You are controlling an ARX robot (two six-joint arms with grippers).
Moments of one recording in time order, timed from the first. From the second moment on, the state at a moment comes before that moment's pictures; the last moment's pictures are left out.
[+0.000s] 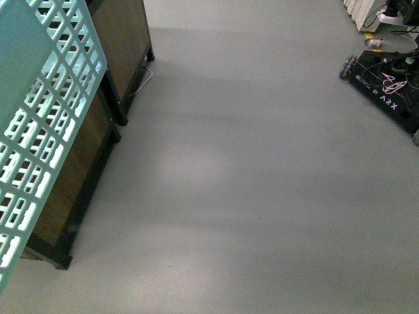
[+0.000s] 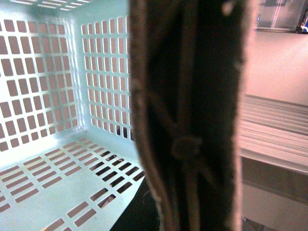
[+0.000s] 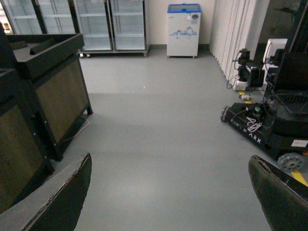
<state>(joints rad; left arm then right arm) 0.27 0.82 0.78 -0.34 0.36 -1.40 0.00 0.00 0.02 0.00 0.00 0.00</state>
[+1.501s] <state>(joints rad) 0.27 0.82 0.78 -0.34 0.36 -1.40 0.00 0.00 0.02 0.00 0.00 0.00</state>
